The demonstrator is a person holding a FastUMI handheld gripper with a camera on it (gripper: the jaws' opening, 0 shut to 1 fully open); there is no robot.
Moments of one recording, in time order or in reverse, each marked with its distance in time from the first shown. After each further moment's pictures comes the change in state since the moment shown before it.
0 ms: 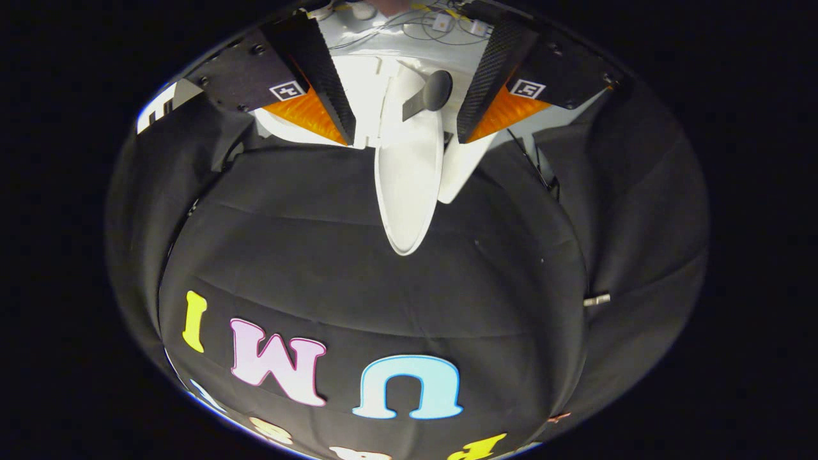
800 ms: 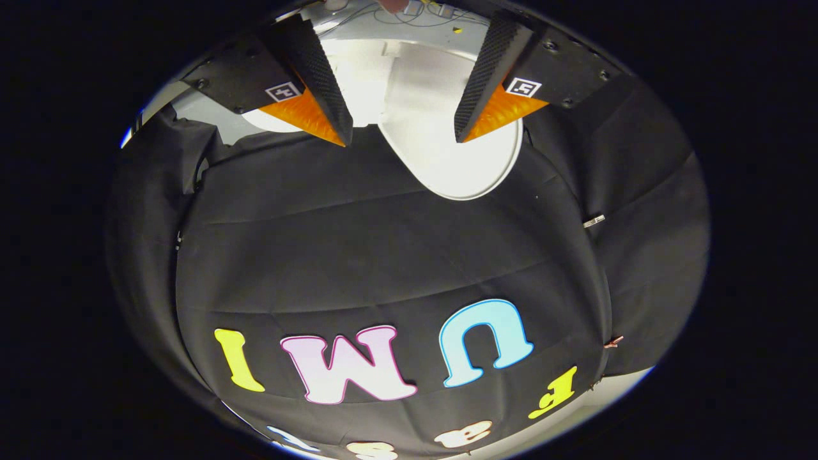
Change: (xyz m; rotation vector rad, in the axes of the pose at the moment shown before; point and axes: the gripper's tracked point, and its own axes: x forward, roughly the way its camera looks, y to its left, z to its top) arm -0.006 -0.162 0.036 0.225 -0.122 0.125
